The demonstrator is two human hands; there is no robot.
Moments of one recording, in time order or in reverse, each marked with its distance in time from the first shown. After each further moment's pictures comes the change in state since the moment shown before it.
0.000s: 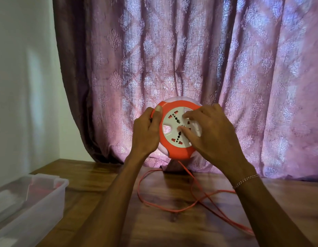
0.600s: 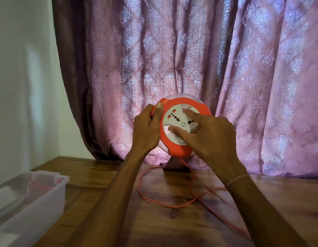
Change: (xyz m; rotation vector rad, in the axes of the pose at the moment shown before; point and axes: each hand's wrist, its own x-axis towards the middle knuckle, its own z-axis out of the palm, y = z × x) left_hand 0.001 -0.002 0.002 0.005 0.014 0.028; right_hand -0.005 -0.012 0.005 -0.095 -0.037 0.250
